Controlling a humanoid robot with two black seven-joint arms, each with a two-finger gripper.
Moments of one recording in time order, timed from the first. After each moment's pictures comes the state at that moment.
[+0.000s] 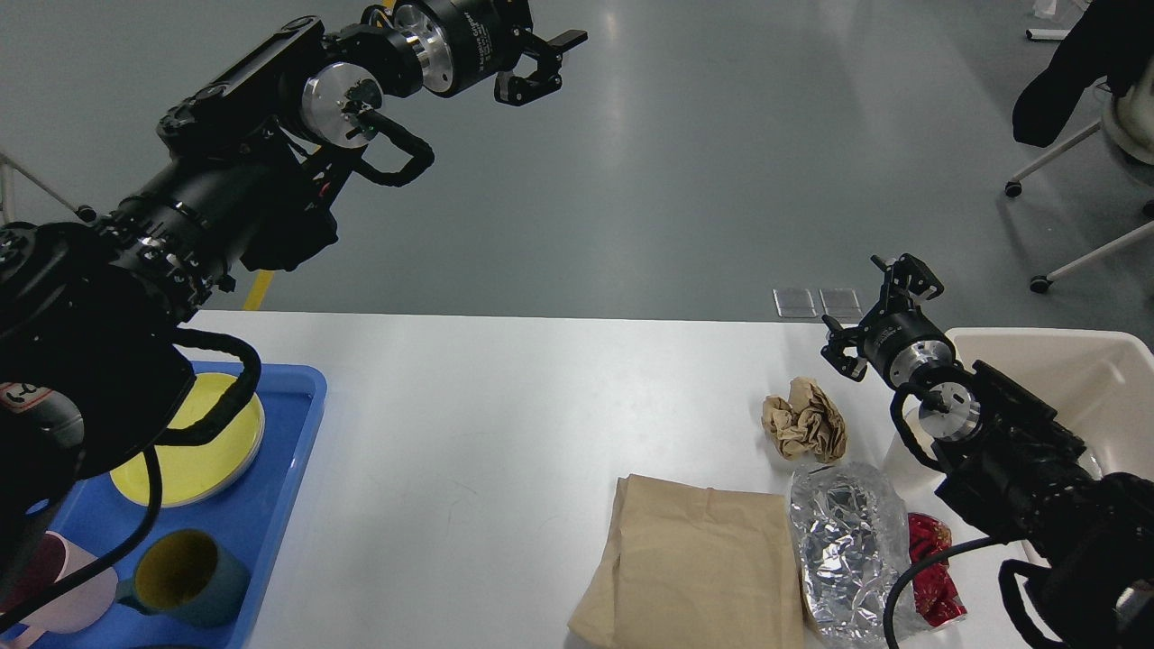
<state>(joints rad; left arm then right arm) -1.46 0.02 -0.47 -0.30 -0.09 -0.46 0.09 0.84 -0.11 0.60 0.08 0.07 0.34 0.14</state>
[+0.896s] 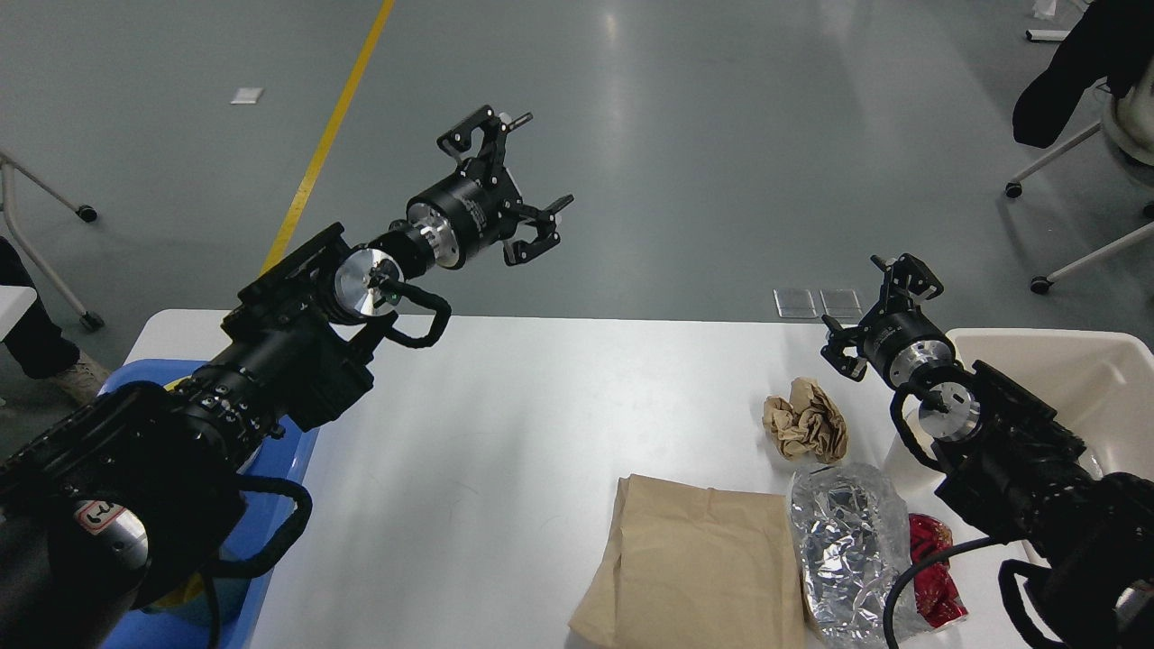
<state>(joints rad) -1.09 -0.05 -0.73 -0.30 -0.09 -0.46 0.09 0.84 -0.11 0.60 0.08 0.07 0.34 0.14</state>
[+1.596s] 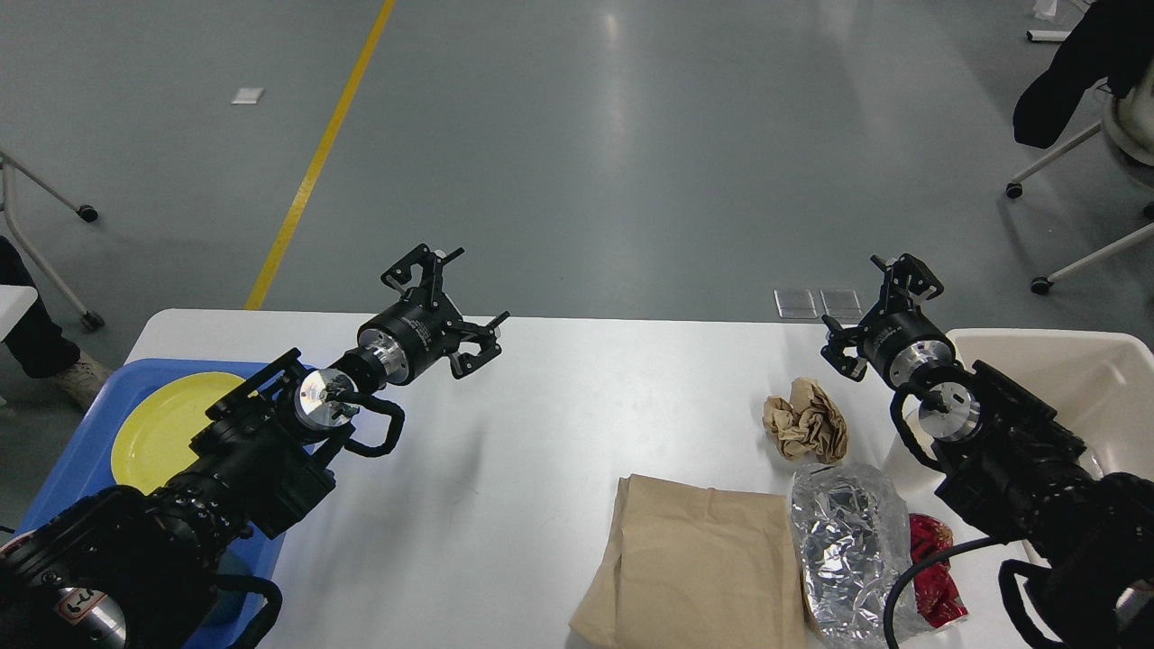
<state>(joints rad) -0.85 0.00 -0.80 -0.30 -0.10 -0.46 0.09 0.84 -0.11 0.60 0.08 0.07 0.34 0.14</state>
